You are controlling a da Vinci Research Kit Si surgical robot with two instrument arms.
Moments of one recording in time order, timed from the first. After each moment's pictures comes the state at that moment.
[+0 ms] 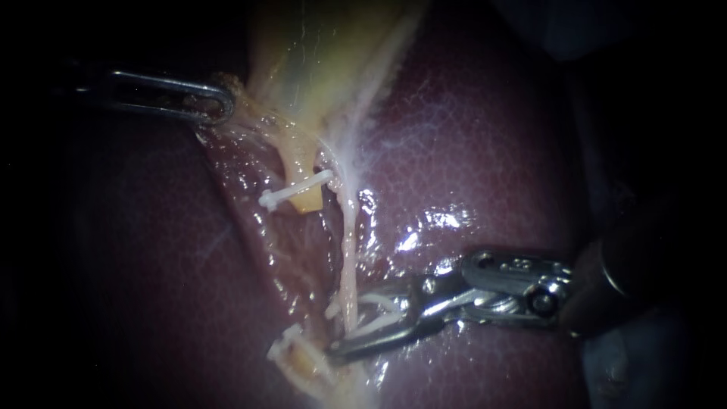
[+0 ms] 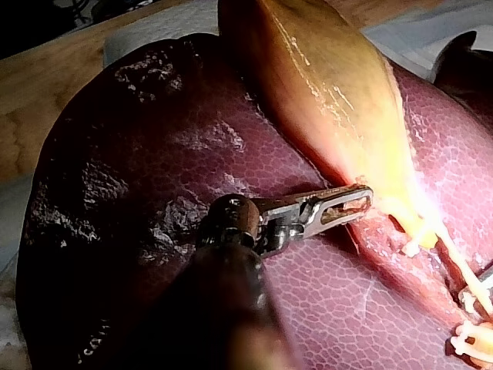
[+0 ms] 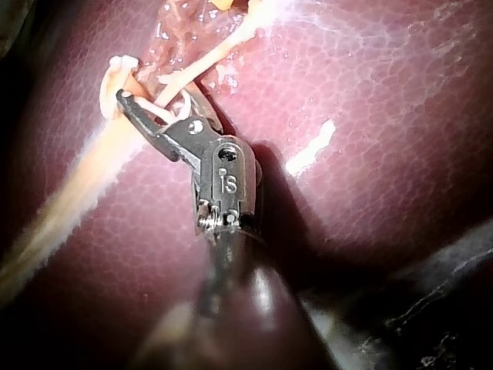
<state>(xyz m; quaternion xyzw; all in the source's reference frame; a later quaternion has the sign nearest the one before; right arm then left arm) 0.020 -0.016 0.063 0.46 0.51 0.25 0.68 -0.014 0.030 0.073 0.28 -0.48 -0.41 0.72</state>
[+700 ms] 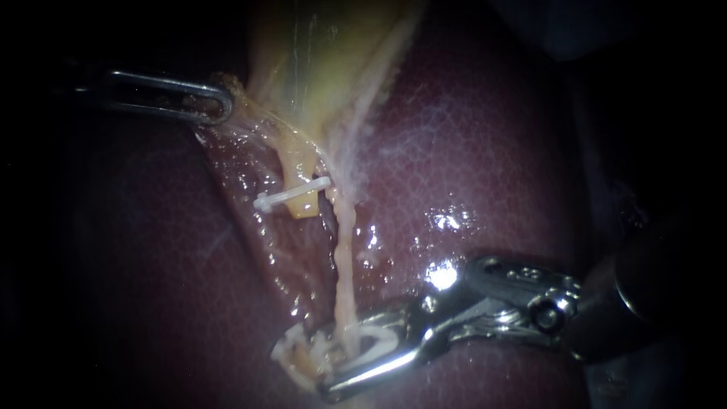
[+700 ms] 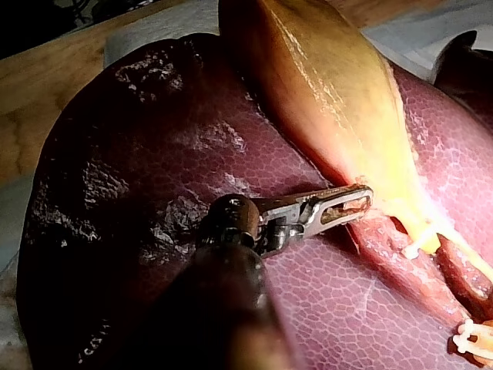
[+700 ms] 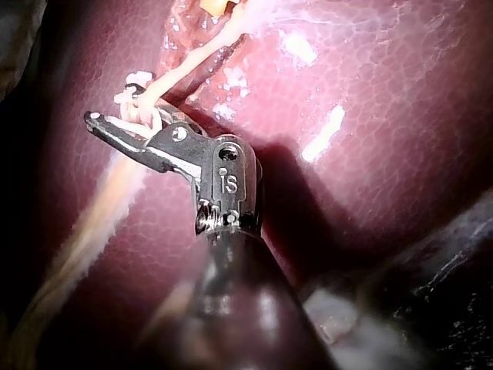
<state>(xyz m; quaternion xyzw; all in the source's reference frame) 0.020 -0.015 0.059 0.50 0.54 0.24 0.64 -0.014 0.030 0.073 0.28 -0.48 -0.41 0.72</state>
